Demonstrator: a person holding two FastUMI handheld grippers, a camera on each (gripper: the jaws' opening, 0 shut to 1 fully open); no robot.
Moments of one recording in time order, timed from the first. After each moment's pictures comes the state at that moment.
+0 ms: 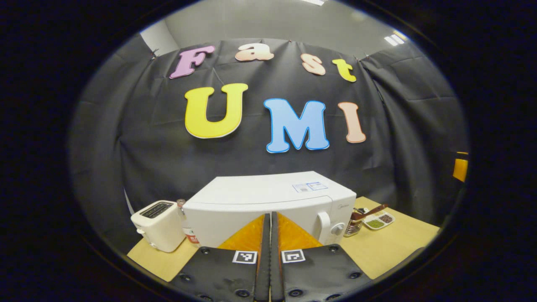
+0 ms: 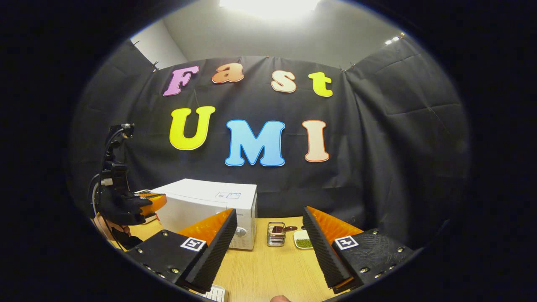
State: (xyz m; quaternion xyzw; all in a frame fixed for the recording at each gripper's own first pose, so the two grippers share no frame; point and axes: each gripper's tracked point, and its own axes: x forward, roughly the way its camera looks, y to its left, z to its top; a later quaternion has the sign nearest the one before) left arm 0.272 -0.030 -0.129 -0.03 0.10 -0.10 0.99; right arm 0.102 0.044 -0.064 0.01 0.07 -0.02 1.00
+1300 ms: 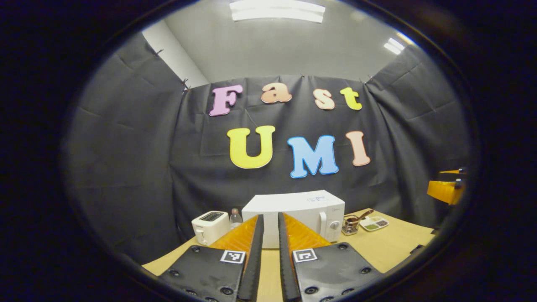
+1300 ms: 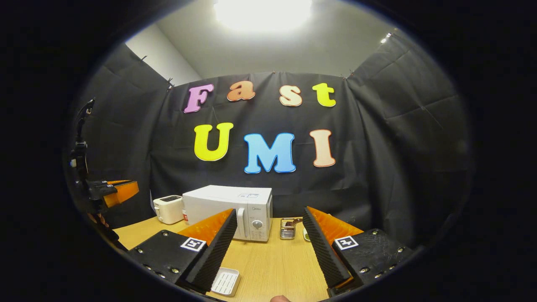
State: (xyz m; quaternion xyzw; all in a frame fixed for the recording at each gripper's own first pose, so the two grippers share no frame) left arm 0.039 0.047 -0.030 -0.01 0.01 -0.01 1.00; right arm -0.020 0.047 -0.049 0.04 0.03 0.03 1.00
